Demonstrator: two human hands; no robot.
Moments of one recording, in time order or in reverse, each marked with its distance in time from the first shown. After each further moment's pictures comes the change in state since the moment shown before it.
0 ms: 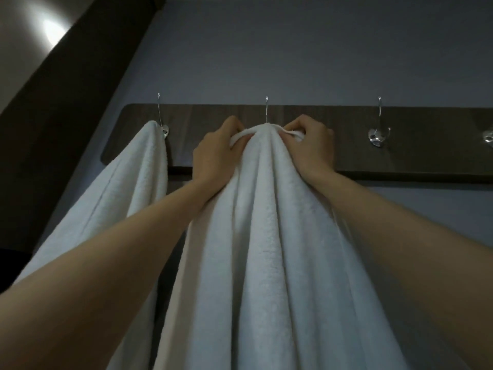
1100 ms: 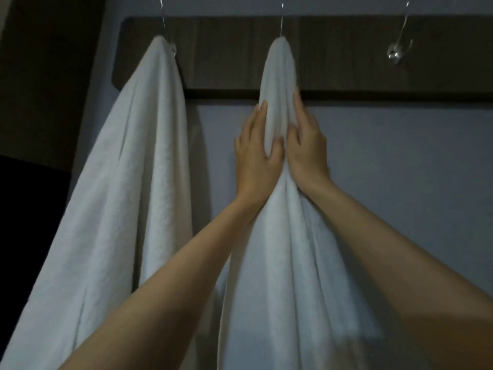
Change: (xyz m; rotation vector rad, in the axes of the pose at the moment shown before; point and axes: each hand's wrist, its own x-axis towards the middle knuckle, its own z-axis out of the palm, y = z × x) left_hand -0.148 0.039 0.008 -0.403 -0.086 -0.219; right_hand -0.144 -0.020 0.005 0.142 -0.169 0.157
